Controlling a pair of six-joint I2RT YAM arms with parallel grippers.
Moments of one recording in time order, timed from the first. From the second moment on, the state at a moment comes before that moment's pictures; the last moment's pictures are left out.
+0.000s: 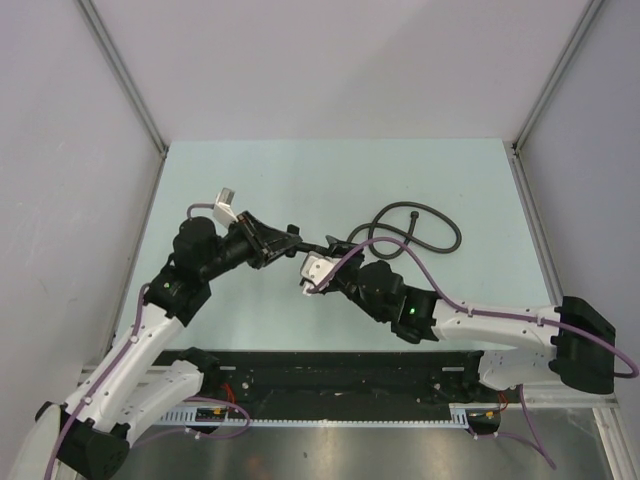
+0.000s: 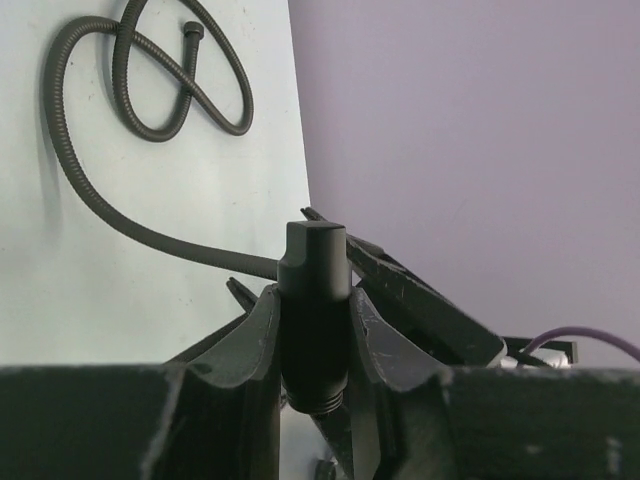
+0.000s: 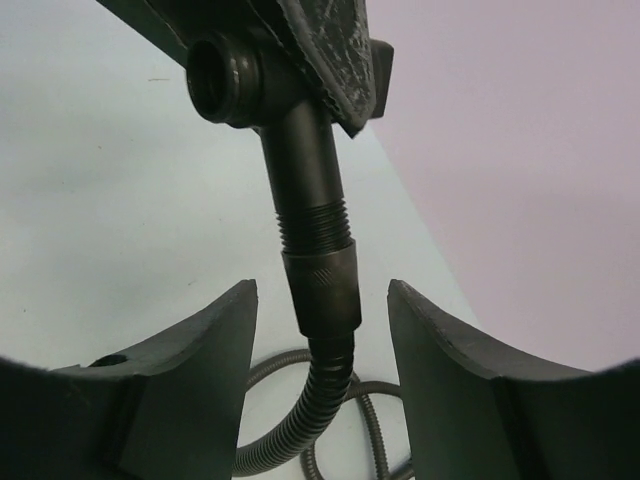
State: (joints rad) left arm -0.44 0.80 0.77 -0.20 0.41 -1.14; right arm 1.19 1.25 0.79 0.36 0.41 -0.64
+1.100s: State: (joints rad) left arm -0.44 0.80 0.57 0.22 0.84 -0.34; right arm 0.72 1.31 0.78 0.34 -0.88 0.00
